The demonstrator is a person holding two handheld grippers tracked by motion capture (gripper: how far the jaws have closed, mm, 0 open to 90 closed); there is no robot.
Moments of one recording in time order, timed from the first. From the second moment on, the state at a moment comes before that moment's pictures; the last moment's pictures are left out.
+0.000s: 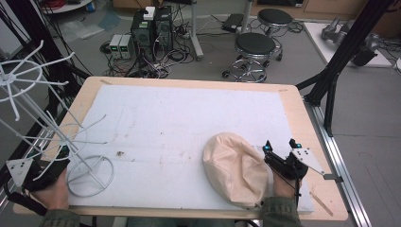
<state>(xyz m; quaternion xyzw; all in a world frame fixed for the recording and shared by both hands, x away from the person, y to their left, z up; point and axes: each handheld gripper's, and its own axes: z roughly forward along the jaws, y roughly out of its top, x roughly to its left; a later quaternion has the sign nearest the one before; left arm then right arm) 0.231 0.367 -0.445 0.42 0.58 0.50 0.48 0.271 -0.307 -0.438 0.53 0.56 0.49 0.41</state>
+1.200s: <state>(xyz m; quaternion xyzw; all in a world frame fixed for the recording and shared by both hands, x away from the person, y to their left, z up) 0.231 0.368 -0.446 0.42 0.59 0.50 0.48 0.272 -0.306 -0.439 0.52 0.57 0.49 0.40</state>
